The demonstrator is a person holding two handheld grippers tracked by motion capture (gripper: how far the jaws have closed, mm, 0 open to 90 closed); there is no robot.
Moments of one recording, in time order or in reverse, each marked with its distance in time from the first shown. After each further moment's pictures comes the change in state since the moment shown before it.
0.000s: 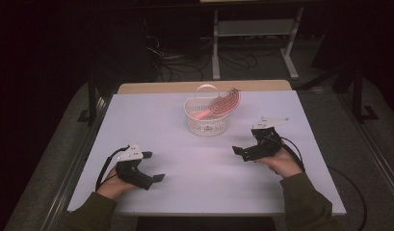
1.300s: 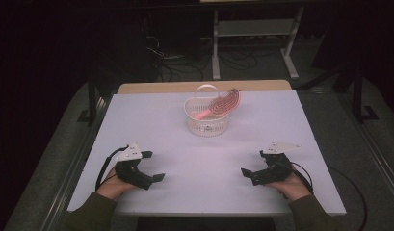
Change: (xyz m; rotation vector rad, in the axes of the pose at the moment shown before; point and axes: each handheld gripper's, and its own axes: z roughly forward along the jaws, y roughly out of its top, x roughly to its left) left arm -0.001 0.002 -0.003 -0.021 -0.007 -0.005; right arm 0.015 -0.066 -0.018 0.011 0.004 0.052
